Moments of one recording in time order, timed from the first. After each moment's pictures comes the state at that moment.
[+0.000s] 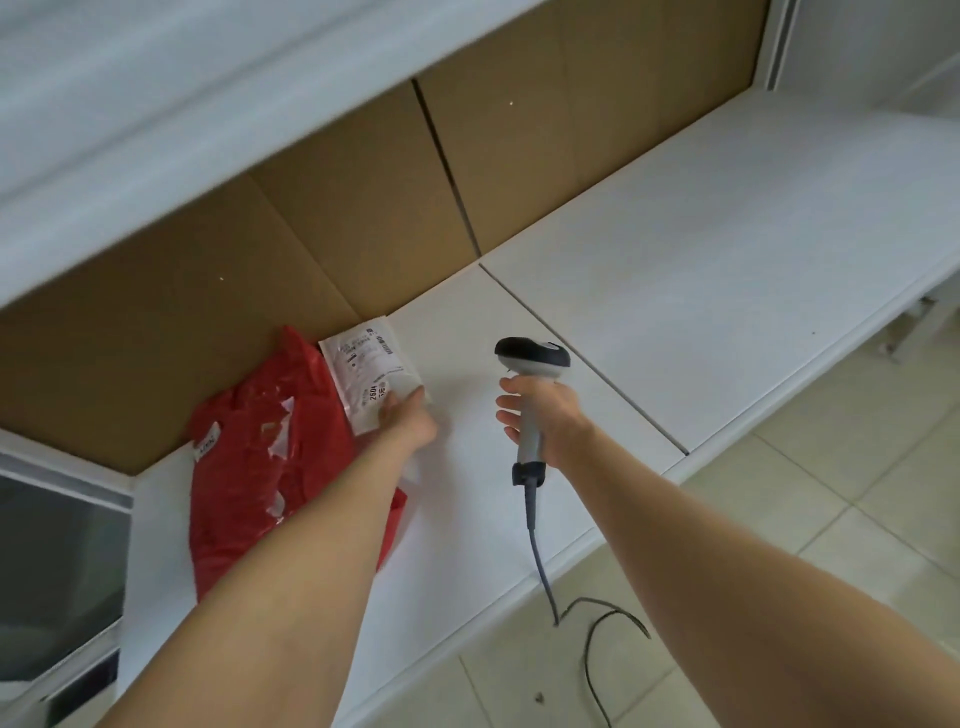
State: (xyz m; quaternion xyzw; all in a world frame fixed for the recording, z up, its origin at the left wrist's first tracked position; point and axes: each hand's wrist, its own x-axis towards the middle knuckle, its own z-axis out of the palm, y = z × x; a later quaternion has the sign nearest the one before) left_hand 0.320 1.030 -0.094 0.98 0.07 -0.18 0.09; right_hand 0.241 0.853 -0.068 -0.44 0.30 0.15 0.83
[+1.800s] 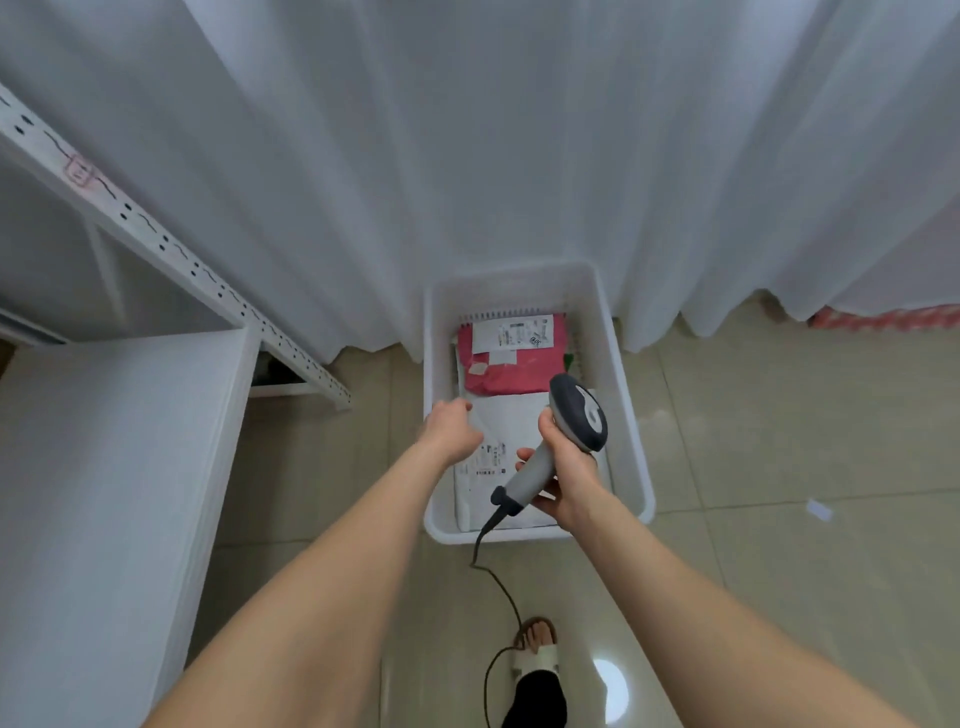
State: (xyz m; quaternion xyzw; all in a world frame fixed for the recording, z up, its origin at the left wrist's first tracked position) left_hand -0.040 0.224 -0.001 0.80 -0.46 -0.38 -0.01; right_hand -0.196 0.235 -0.004 -0.11 0.62 -0.24 0.74
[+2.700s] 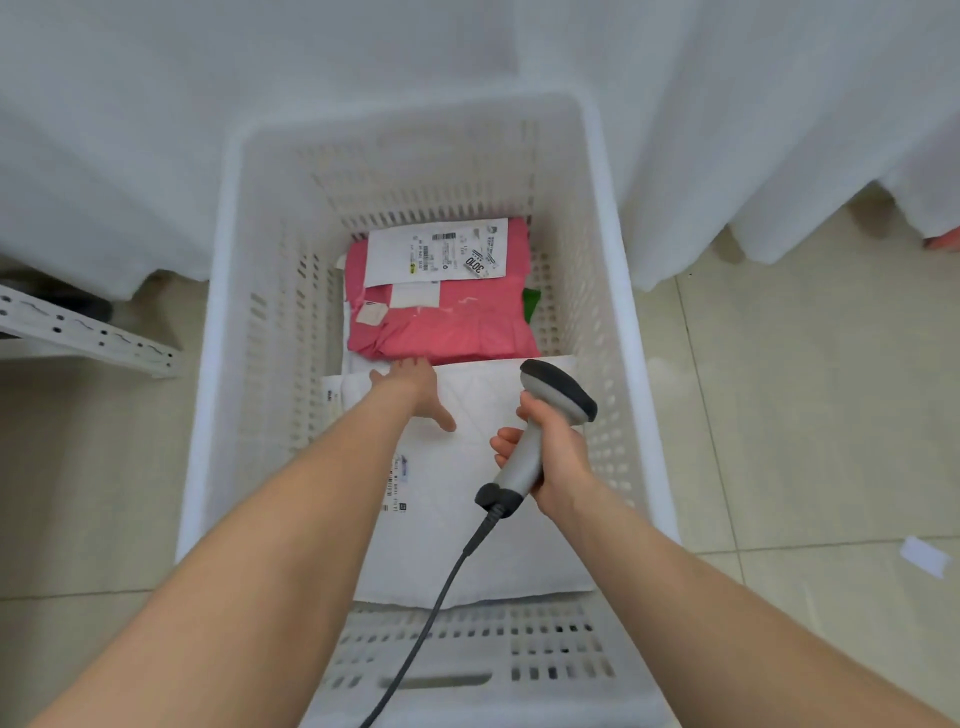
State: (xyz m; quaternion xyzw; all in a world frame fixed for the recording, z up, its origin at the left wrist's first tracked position) left_hand -0.047 0.018 -0.413 0.74 -0.51 -0.33 -0.28; right_hand -0.234 0.064 -0.377 -0.08 0.64 -0.24 0.73
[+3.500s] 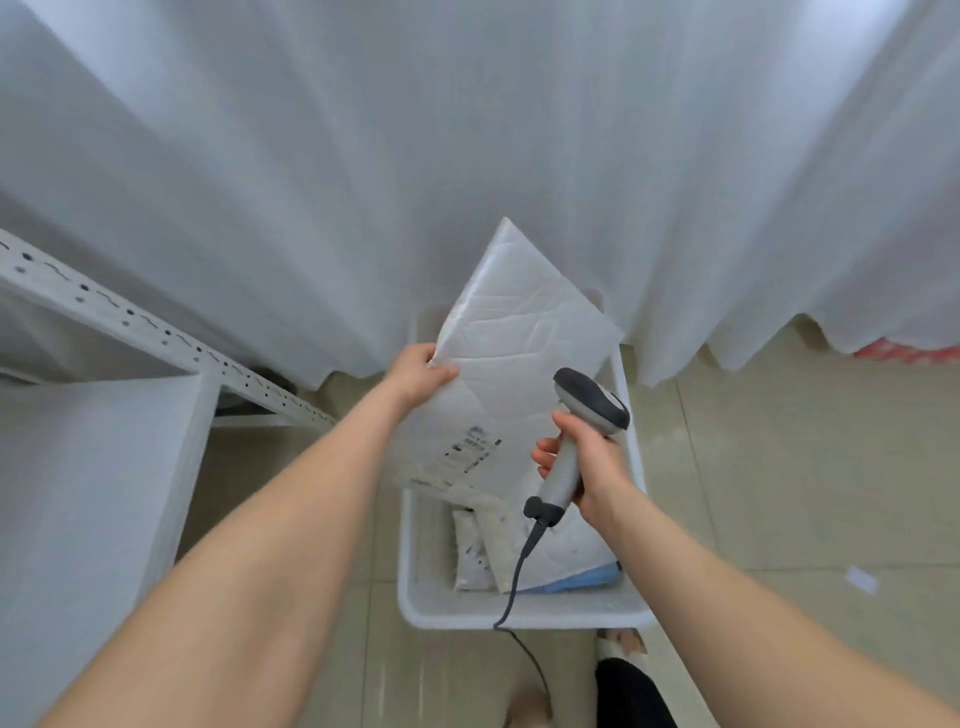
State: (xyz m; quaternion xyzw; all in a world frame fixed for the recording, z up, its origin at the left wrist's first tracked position) left_hand 0.016 0.056 -0.022 0.78 -0.39 -0.43 0.22; right_hand -0.209 0.085 -0.048 -0.14 0.61 -0.28 0.73
